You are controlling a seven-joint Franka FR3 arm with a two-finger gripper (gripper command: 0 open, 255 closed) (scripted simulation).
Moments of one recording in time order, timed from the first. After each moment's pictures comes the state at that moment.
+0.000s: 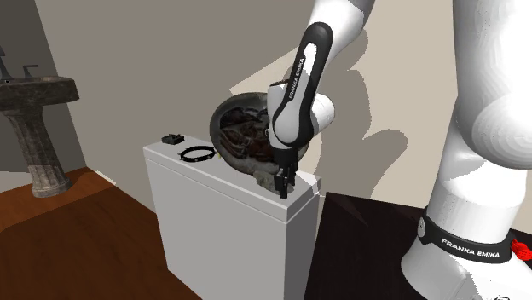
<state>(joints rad) -0.24 0.26 -0.25 -2.61 -0.16 2.86 -0.22</state>
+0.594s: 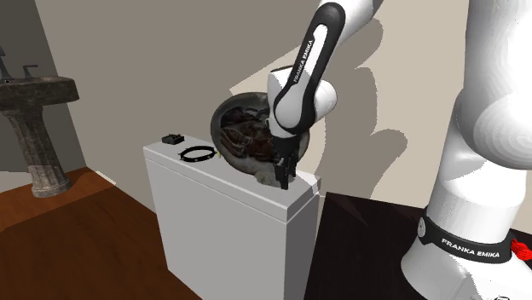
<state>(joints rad) -0.23 0.15 -0.27 -2.63 -0.19 2.76 -0.22</state>
